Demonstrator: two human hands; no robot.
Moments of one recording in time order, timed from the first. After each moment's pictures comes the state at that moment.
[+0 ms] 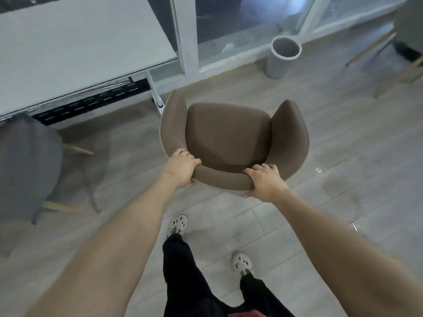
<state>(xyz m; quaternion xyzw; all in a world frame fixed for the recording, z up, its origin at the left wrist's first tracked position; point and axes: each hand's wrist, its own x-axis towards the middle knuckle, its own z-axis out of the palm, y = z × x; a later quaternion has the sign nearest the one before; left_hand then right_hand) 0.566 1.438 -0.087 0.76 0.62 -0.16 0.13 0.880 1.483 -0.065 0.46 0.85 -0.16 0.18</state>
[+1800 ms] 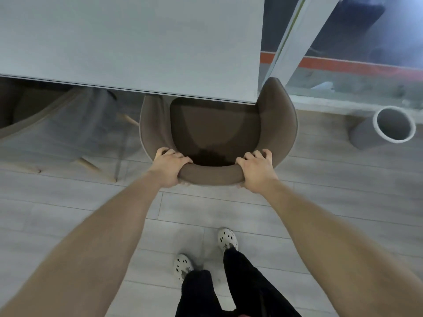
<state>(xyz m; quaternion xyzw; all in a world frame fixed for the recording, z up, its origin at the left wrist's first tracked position) 0.394 1.510 -0.083 0.51 0.81 -0.10 0.25 0.614 1.739 -0.061 0.18 0.95 -0.03 0.25</state>
